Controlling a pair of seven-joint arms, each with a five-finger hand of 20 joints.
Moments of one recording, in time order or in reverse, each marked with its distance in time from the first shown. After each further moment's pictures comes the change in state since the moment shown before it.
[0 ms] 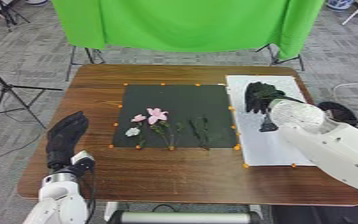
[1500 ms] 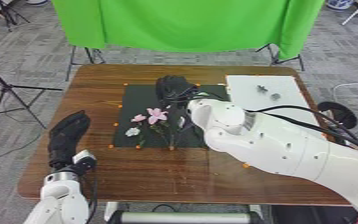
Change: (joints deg) left arm -0.5 0.1 0.6 0.1 0.1 0.0 -0.3; right arm 14.2 -21.2 -18.2 -2.3 1.2 7.5 -4.2
